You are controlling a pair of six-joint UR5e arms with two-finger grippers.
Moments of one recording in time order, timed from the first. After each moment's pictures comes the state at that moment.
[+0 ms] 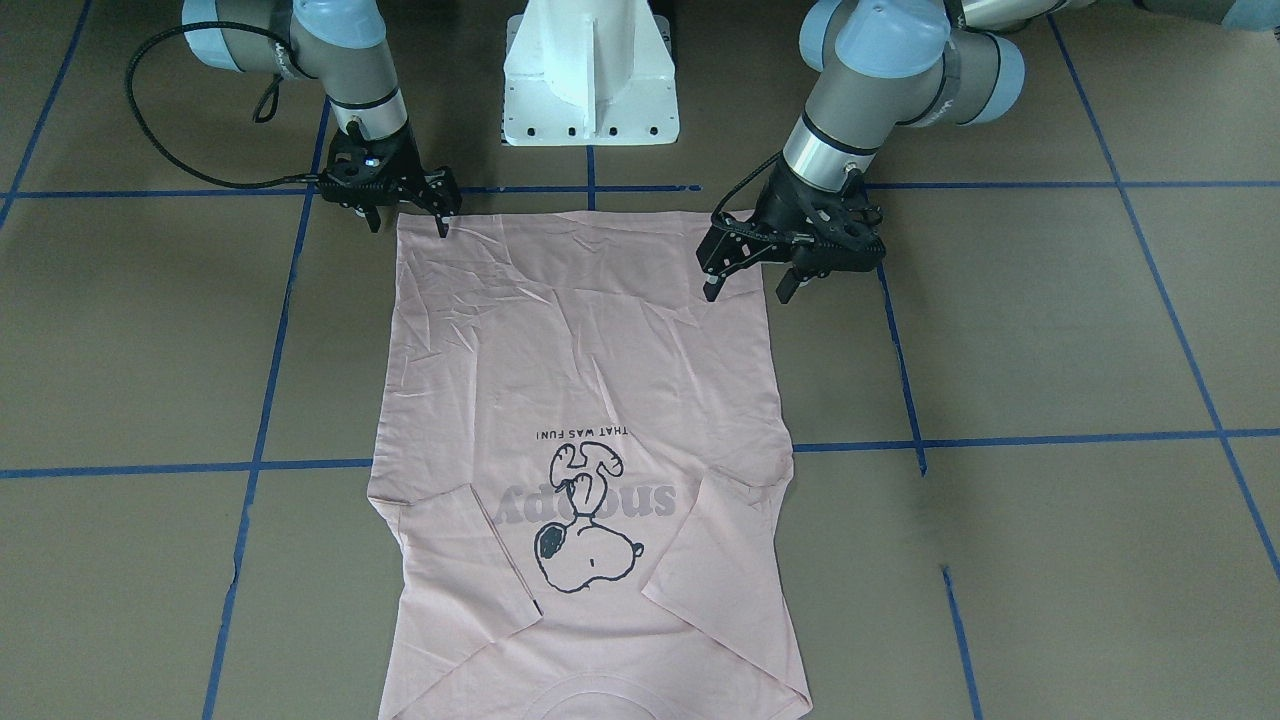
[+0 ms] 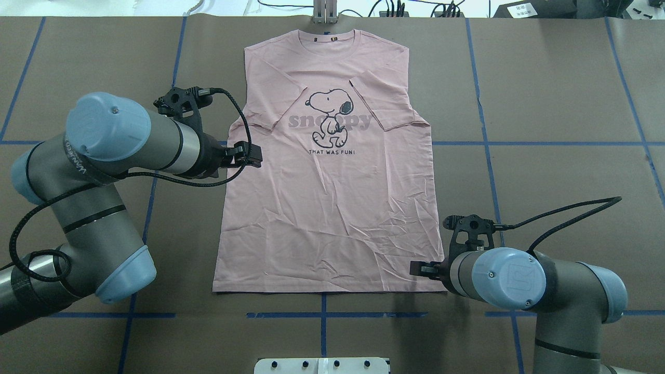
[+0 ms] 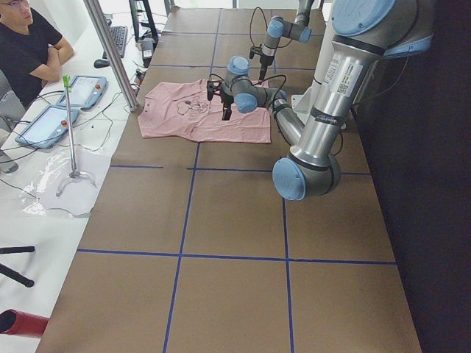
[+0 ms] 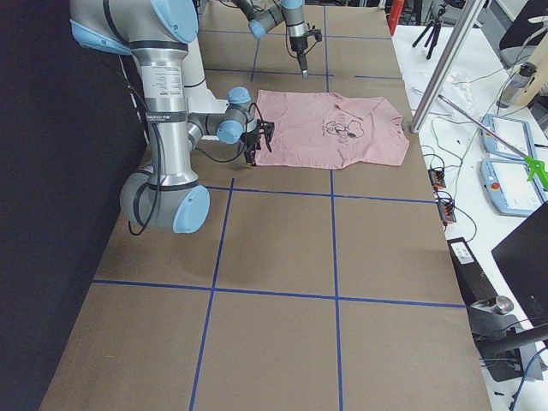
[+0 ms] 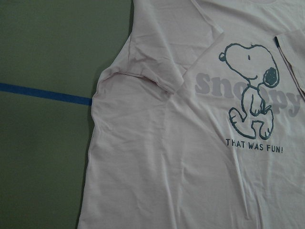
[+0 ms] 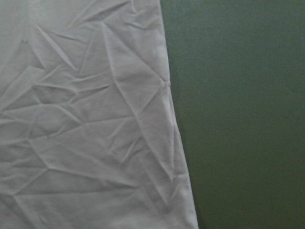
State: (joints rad) left arm -0.63 -2.01 -1.85 -1.91 -1.87 -1.38; right arm 0.27 -1.44 2.01 -1.37 1.60 1.52
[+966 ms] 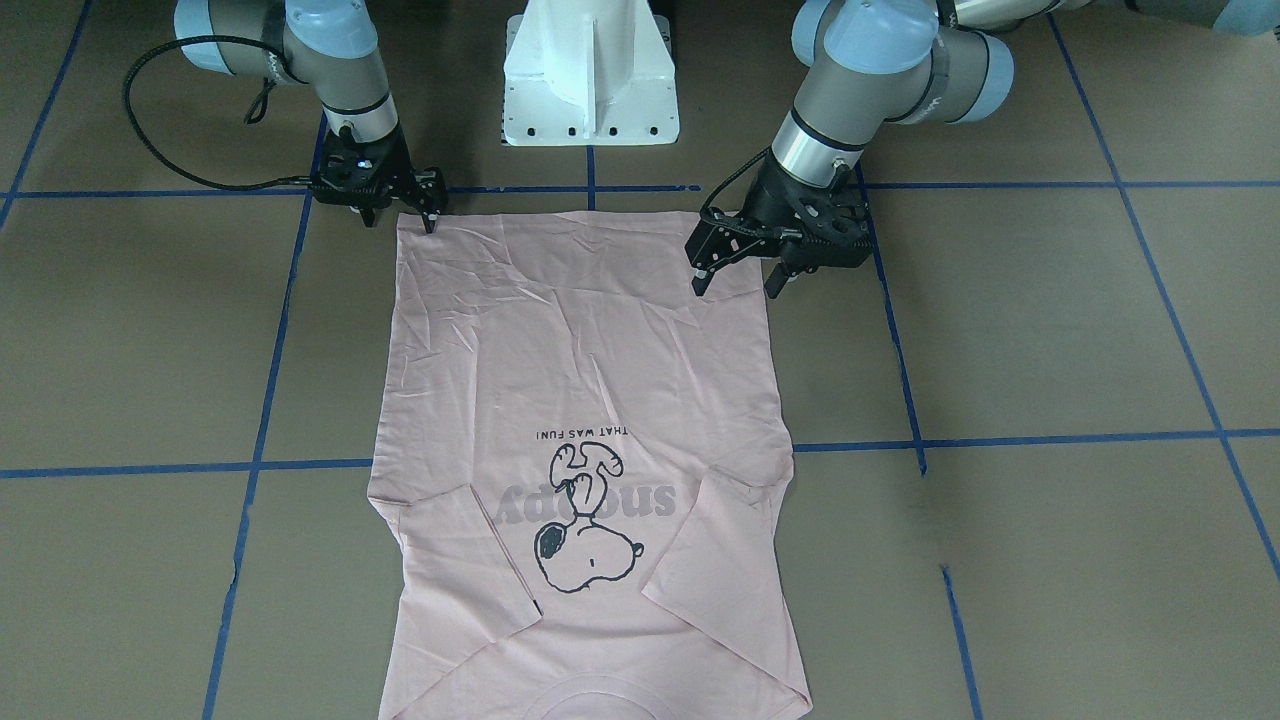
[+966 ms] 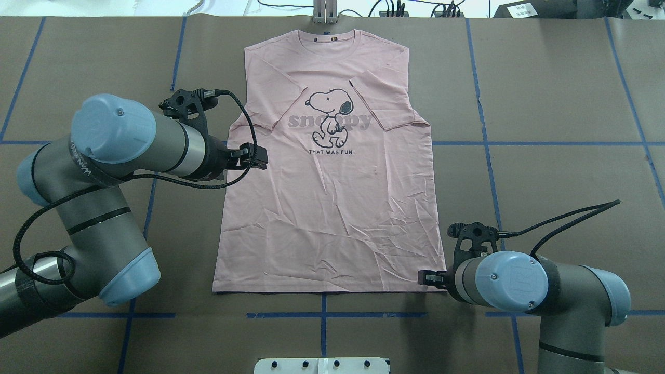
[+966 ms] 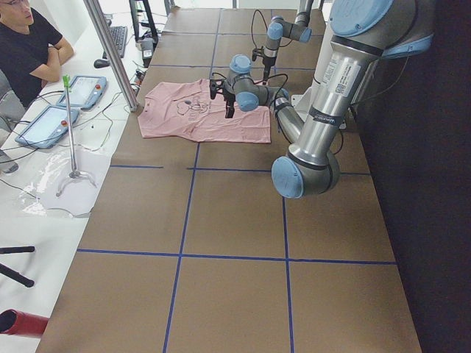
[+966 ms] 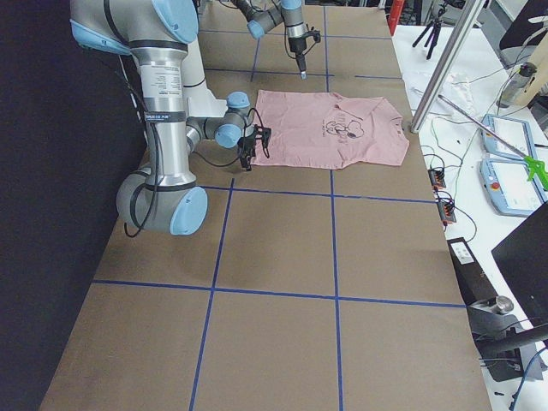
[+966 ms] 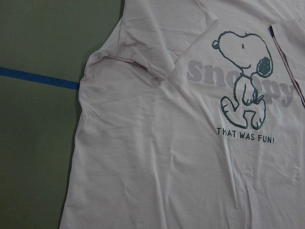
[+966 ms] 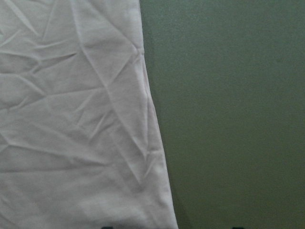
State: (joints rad) left arm -0.62 -2.02 -1.86 -1.91 -1.87 -1.39; right arm 0.26 -1.46 2.00 -1.37 1.64 1.52
